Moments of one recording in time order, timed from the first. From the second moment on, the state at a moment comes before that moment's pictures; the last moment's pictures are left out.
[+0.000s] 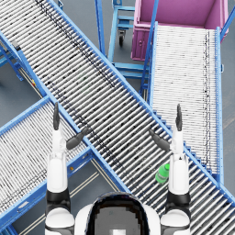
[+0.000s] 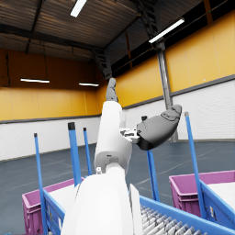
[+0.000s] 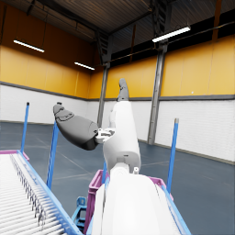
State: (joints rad) left arm 0.45 1.34 -0.02 -1.88 1.48 0.00 0.00; right arm 0.39 -1.32 -0.03 1.88 1.45 0.00 0.00
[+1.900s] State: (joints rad) left arm 0.48 1.36 -0.13 -1.87 1.51 0.00 0.00; right arm 0.35 -1.36 -0.14 1.84 1.47 0.00 0.00
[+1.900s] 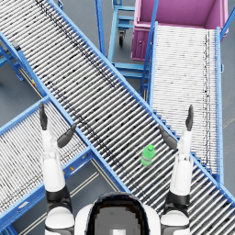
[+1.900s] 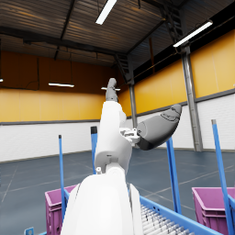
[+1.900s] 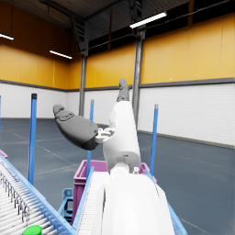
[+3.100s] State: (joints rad) left arm 0.43 1.38 -0.17 -1.93 1.51 0.00 0.00; right arm 0.33 -1.38 -0.14 1.87 1.47 0.00 0.00
